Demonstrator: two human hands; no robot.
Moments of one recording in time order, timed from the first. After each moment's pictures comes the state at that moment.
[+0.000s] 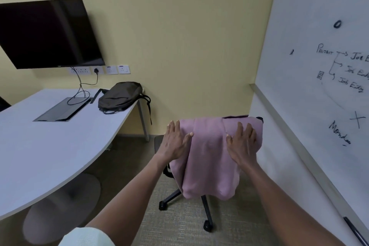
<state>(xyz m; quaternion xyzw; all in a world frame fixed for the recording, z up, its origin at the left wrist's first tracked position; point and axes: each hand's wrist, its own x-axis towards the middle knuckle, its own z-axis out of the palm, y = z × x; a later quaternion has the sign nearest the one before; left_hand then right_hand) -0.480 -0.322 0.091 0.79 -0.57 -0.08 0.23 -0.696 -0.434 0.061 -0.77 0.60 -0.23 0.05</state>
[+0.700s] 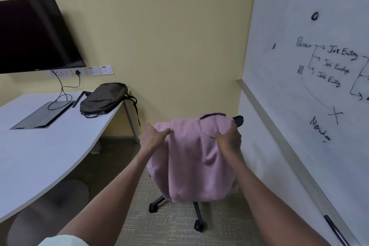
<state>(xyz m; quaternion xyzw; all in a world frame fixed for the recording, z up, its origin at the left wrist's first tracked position) -0.496 -0.376 0.108 0.86 -0.30 -0.17 0.37 -0.714 -0.478 0.084 -0.60 0.63 -0.37 0.33</state>
